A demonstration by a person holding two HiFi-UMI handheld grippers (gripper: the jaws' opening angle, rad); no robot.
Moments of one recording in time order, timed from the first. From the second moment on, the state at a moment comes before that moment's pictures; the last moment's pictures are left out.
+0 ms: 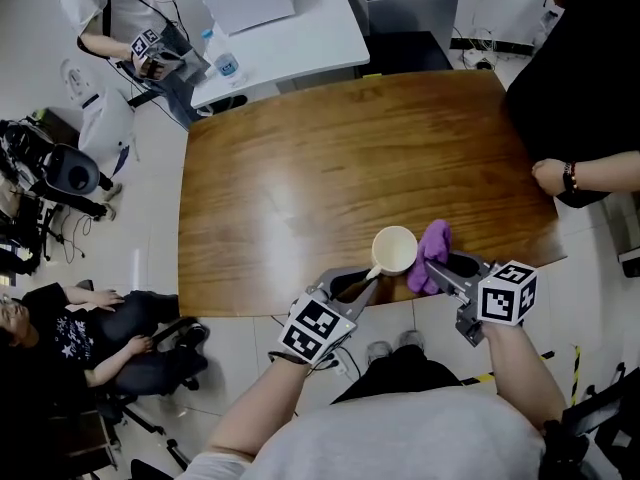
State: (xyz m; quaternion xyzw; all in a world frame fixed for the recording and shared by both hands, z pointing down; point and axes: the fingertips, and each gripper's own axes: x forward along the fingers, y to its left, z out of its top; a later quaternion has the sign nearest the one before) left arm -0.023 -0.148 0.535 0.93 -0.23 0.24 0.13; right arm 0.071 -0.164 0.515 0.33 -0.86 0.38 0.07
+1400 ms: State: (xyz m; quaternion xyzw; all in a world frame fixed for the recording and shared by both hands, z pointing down) left arm -0.057 -0.184 0.540 0.92 -0.29 0.23 0.14; right arm 0.044 -0.223 0.541 0.26 -0.88 0.36 0.15
